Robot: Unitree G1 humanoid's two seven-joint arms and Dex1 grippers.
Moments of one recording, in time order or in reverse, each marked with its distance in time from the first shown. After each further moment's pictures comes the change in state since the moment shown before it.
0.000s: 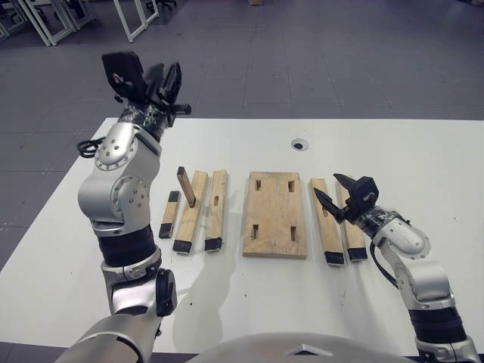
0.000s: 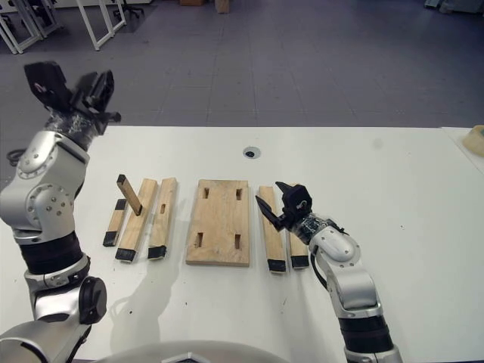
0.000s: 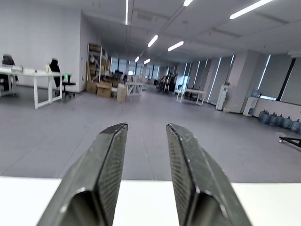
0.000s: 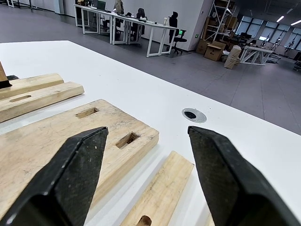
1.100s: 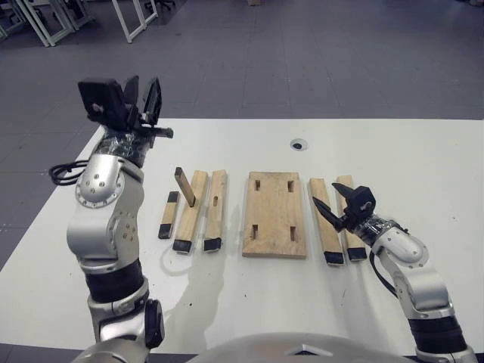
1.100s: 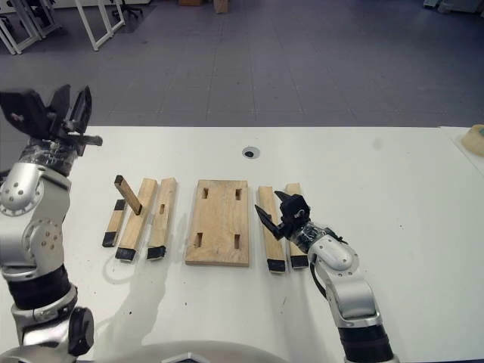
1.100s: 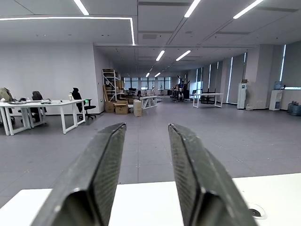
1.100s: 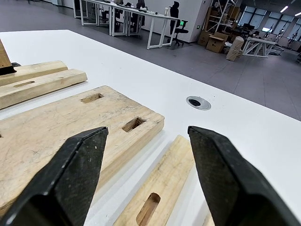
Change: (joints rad) left arm 0.374 0.013 0.024 -0.249 0.086 -0.144 -0.080; right arm 0.060 0.008 0.002 -0.020 -0.027 -0.002 -0.004
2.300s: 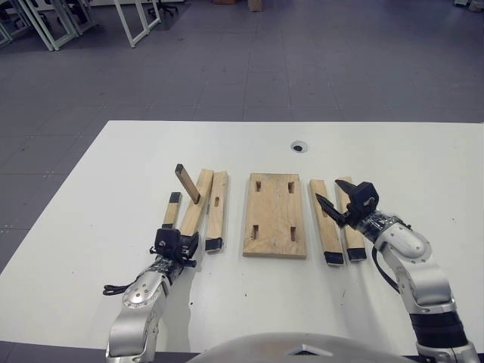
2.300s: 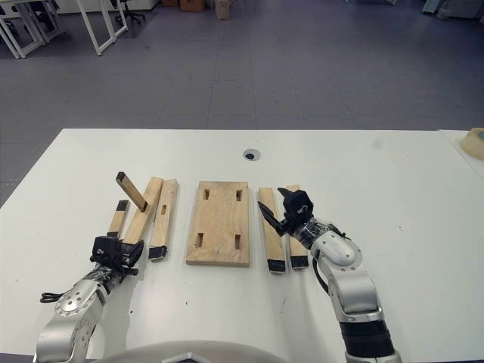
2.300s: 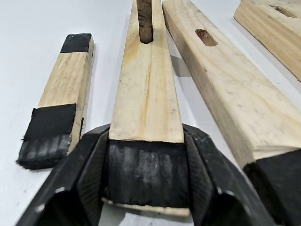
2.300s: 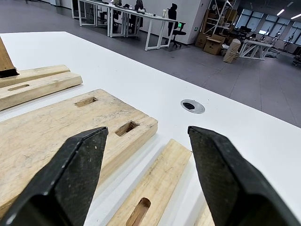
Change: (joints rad) left arm 0.573 -0.074 -0.193 0.271 0.192 -0.143 -0.129; right arm -0.049 0.001 -0.026 0.029 0.023 0.026 0.020
